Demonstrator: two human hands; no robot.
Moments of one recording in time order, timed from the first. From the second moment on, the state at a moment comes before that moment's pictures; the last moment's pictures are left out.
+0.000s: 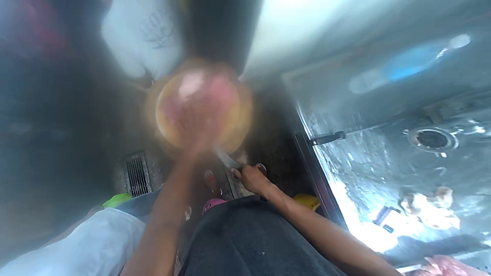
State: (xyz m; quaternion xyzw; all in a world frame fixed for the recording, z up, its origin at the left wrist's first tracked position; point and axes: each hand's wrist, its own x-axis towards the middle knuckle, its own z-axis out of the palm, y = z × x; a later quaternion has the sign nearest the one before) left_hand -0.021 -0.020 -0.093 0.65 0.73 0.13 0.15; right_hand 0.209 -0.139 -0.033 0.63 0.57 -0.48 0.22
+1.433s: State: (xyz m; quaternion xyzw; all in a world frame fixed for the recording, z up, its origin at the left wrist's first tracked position) left_hand -0.072 0.073 0.069 0.60 0.74 -0.08 0.30; right_hand 0.311 -0.232 -0.037 0.60 0.66 -0.45 -0.03
